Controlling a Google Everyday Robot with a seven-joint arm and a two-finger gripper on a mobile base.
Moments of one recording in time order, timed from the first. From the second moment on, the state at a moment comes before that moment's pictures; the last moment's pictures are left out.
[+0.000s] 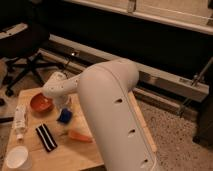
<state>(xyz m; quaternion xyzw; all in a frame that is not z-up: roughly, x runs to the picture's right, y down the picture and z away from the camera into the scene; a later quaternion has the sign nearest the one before) -0.244 0.128 0.867 -0.23 0.19 0.68 0.68</state>
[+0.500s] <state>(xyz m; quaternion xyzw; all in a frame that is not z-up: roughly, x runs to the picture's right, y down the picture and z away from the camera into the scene) -0.248 0.134 0.872 -0.24 0.18 0.67 0.68</state>
